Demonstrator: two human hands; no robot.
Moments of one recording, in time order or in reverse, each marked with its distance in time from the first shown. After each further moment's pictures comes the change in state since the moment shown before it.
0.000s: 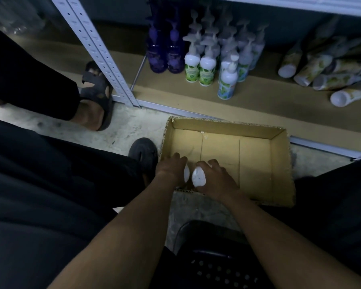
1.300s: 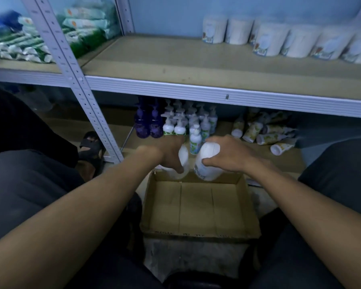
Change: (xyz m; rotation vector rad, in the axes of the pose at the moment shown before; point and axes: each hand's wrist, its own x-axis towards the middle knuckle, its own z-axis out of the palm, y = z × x) left_hand -0.113 0.062 -0.216 0.126 0.353 0.272; right_hand -0.096 -0.046 -0.251 -0.051 0.403 -0.030
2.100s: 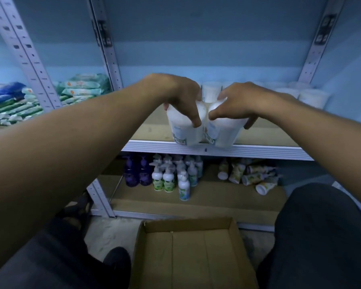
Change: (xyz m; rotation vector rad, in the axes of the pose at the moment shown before) left_hand -0.012 0.089 -0.259 0.266 0.226 0.038; right_hand -0.005 -0.079 -0.238 -0.165 0.273 0.171
